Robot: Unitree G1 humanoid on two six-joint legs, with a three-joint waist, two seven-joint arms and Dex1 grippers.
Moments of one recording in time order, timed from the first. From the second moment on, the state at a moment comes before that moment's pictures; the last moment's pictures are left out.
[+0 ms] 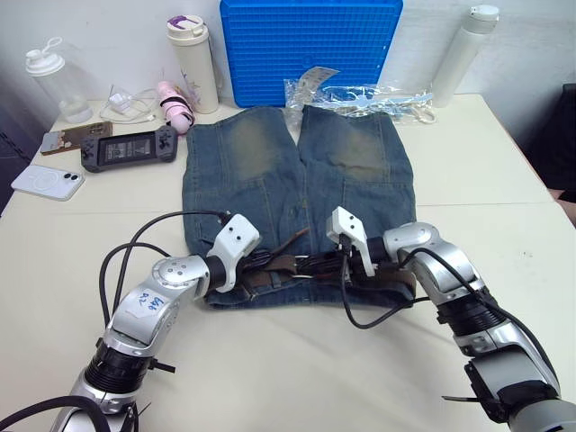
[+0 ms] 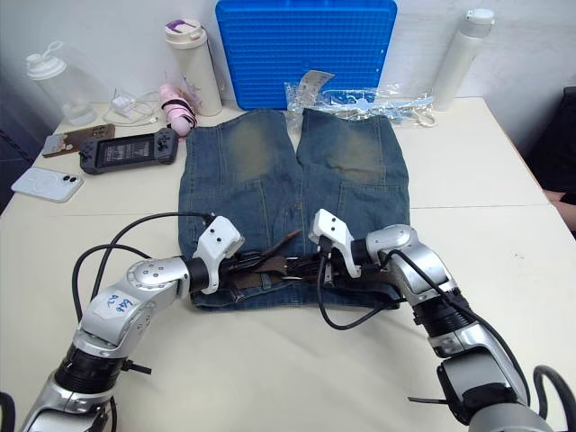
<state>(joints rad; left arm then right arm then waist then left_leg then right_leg) -0.34 0.53 -0.17 -0.38 -0.31 0.85 -0.48 -0.66 -0.50 0.32 0.12 0.29 0.54 1.21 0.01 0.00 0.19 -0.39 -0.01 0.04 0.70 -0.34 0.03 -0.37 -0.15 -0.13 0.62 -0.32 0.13</state>
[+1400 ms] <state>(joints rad) -0.56 0.32 0.11 -0.24 -0.62 1.08 -0.48 -0.88 -0.48 0.63 0.14 -0.04 0.56 1.28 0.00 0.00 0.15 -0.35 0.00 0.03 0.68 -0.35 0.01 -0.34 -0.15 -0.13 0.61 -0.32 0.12</state>
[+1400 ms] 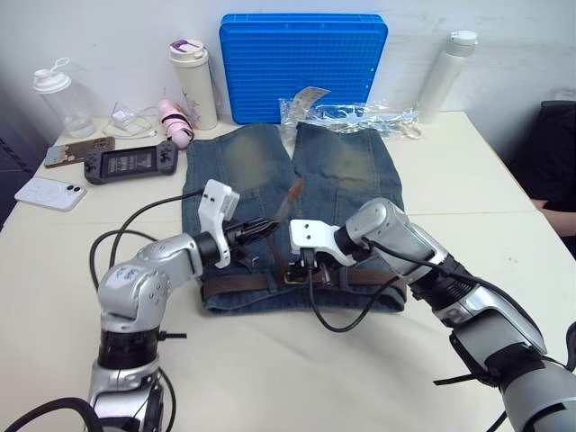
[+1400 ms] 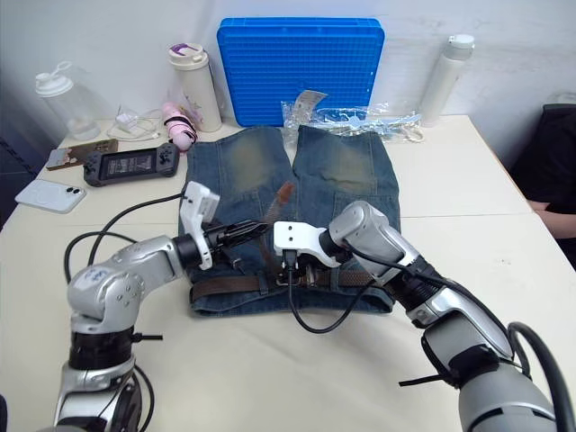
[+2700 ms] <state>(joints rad) -1.27 0.03 0.04 0.81 -0.44 0.91 -0.74 -0.76 -0.57 0.57 0.05 -0.21 0.32 1.20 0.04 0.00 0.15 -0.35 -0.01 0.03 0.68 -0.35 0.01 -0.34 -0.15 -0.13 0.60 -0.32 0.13</state>
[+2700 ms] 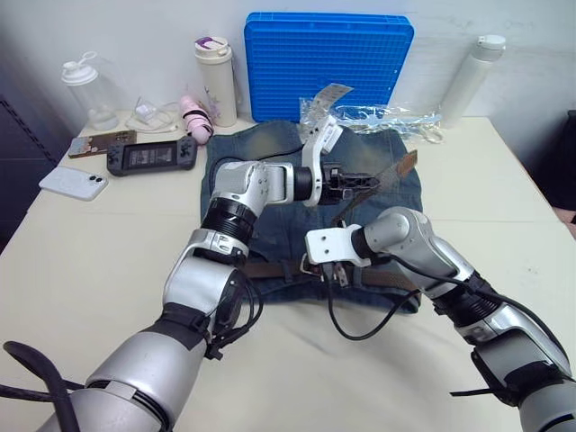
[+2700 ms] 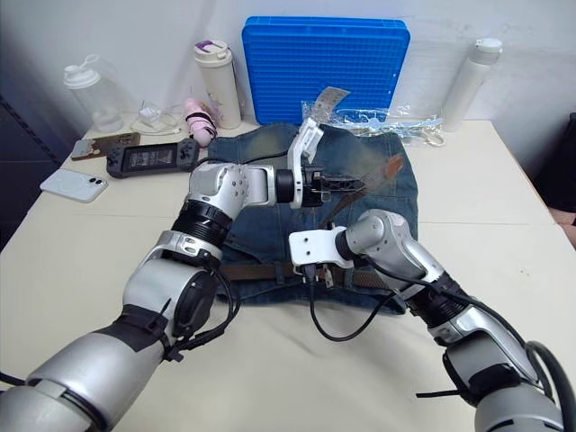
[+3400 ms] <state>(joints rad) -0.92 0.17 0.19 0.14 -0.58 1.23 -0.58 -0.59 -0.58 0.35 -0.06 -0.01 0.54 1.23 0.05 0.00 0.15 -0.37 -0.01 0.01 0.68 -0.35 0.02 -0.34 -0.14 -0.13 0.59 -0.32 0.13</state>
